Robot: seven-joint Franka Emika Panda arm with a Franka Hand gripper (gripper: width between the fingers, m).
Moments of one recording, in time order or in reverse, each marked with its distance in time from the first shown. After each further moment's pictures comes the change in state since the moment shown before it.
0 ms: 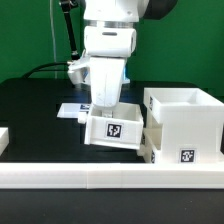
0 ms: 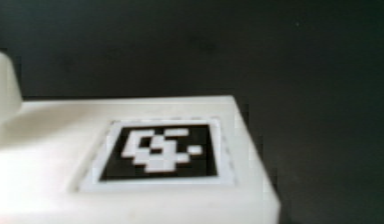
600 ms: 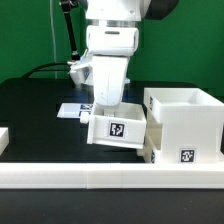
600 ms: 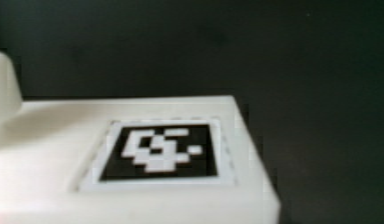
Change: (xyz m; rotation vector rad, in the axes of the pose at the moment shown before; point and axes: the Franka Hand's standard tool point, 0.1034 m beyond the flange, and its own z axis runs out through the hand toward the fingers) arm 0.005 0.005 -0.002 -0.030 0.006 -0.004
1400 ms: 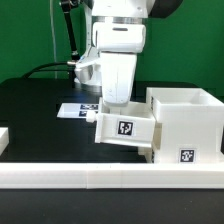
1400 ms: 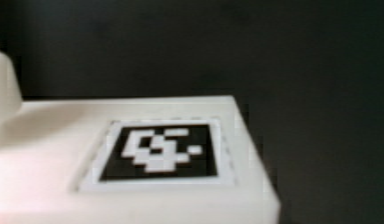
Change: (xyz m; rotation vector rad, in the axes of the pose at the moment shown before) arm 0.008 0.007 -0.004 0.002 -0.004 -0.028
